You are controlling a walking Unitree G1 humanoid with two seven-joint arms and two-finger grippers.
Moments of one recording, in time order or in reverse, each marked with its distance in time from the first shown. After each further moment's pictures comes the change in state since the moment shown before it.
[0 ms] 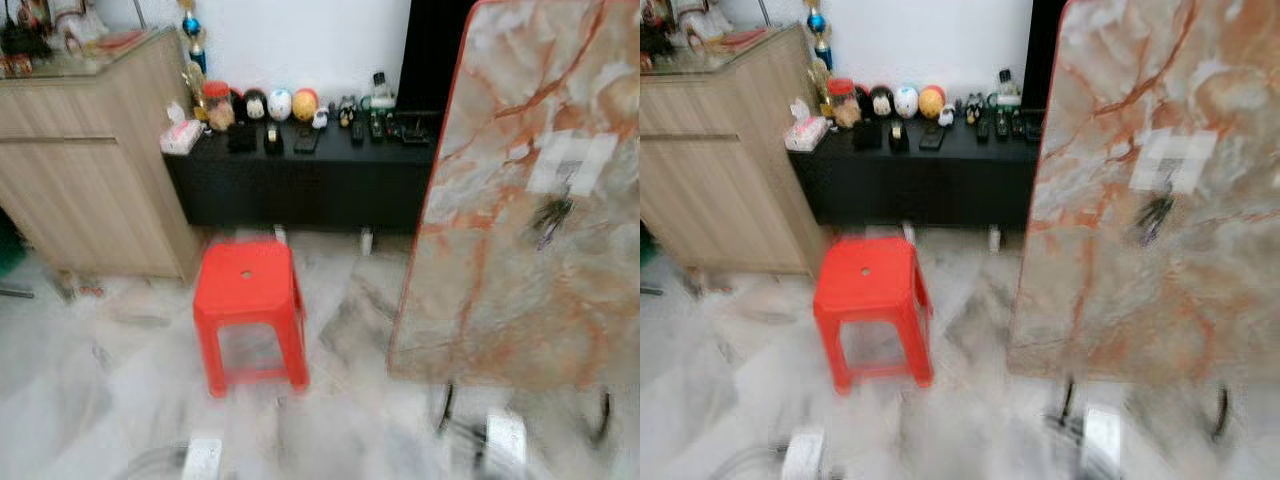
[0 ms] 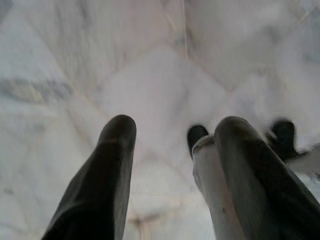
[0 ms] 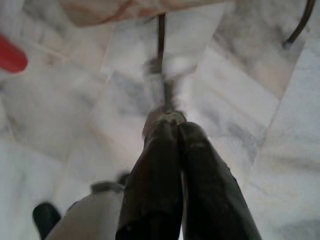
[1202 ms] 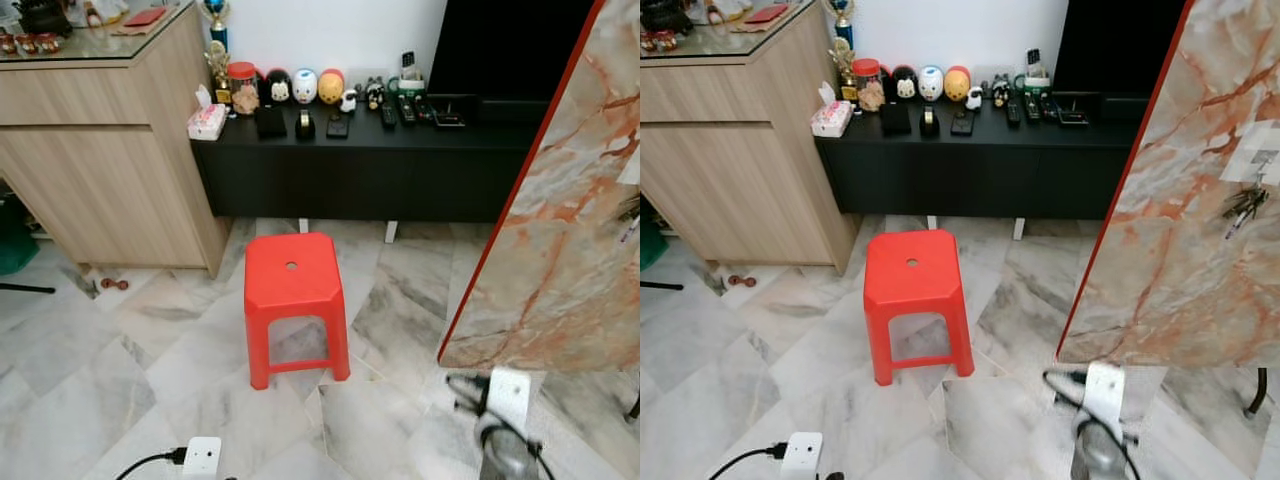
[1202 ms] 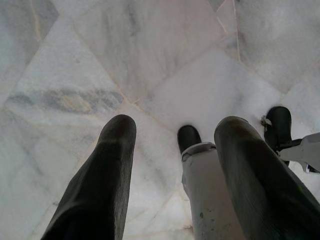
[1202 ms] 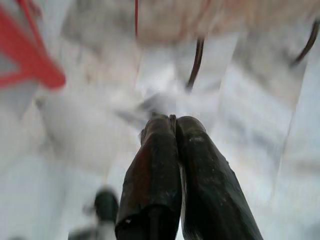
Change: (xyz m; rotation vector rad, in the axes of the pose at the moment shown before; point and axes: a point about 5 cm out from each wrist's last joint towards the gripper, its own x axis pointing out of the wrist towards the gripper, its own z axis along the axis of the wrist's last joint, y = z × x) left arm 0.001 -0.006 0.009 0.005 -0.043 -0.025; right arm 0.001 -0.003 0.028 -0.034 -0.124 -0.060
